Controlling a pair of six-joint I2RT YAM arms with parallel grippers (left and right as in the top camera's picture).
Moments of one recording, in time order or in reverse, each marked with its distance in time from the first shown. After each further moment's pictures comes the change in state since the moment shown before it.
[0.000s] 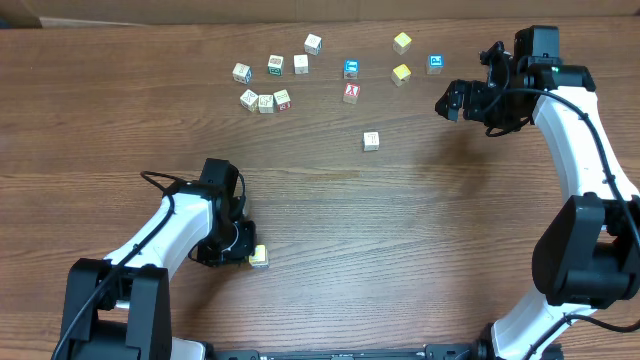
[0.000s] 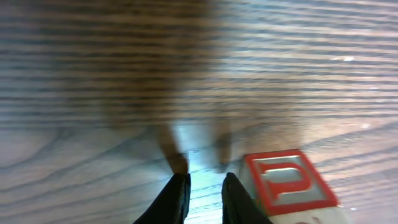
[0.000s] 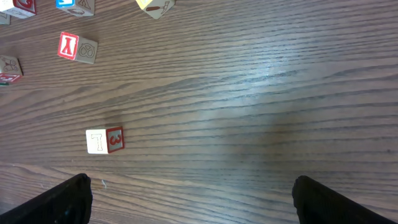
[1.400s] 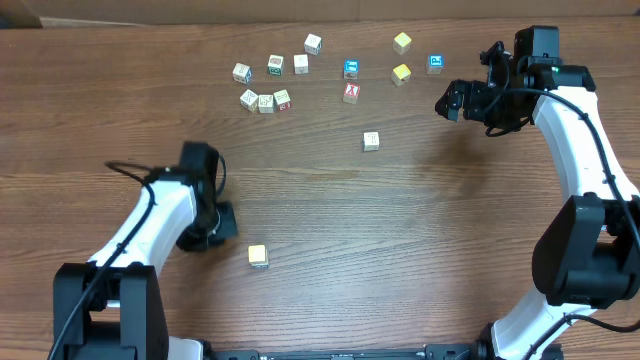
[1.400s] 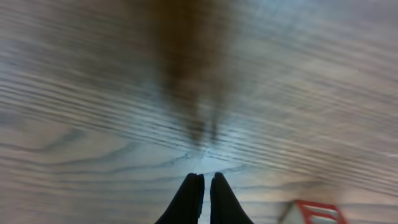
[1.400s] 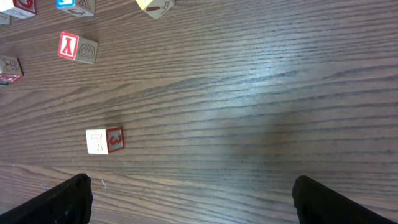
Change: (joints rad) left arm 0.090 0.002 0.080 -0.027 -0.151 -0.129; right arm 0.000 0.000 0.000 -0.001 0.000 0.000
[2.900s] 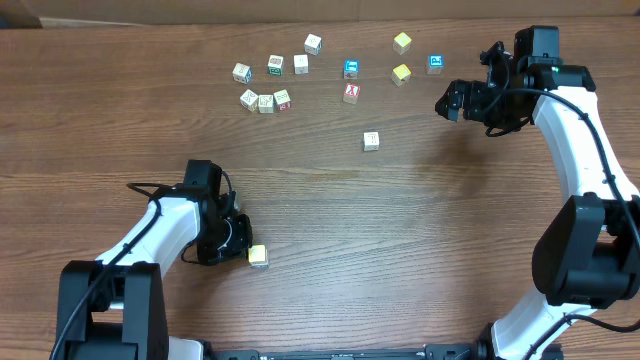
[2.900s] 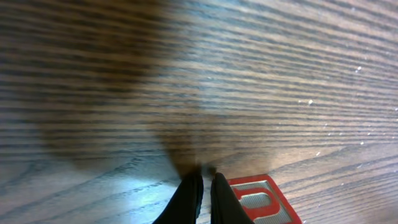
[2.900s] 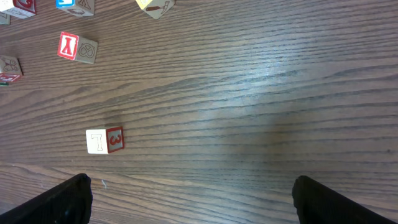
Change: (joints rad) left arm -0.007 -0.003 -0.120 0.132 0.307 0.077; right arm 0.000 0.000 0.000 0.000 0.000 0.000
